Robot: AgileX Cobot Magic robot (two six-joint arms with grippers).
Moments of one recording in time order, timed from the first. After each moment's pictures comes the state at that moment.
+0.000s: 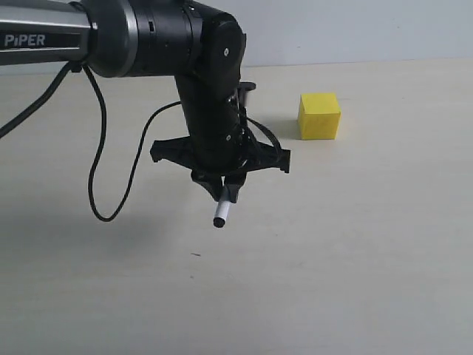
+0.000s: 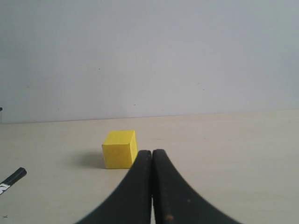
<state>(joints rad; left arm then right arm) -0.79 2.11 -1.61 -0.04 1.05 -0.55 -0.01 0.00 0.00 -0.08 0.14 0.14</state>
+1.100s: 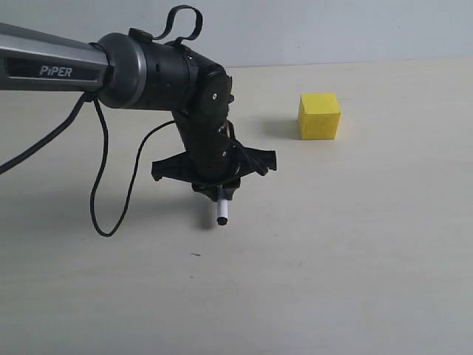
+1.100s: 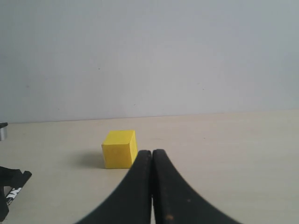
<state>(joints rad) -0.75 2.19 -1.53 0.03 0.79 -0.75 -0.01 0.00 0.00 -0.08 0.14 0.14</state>
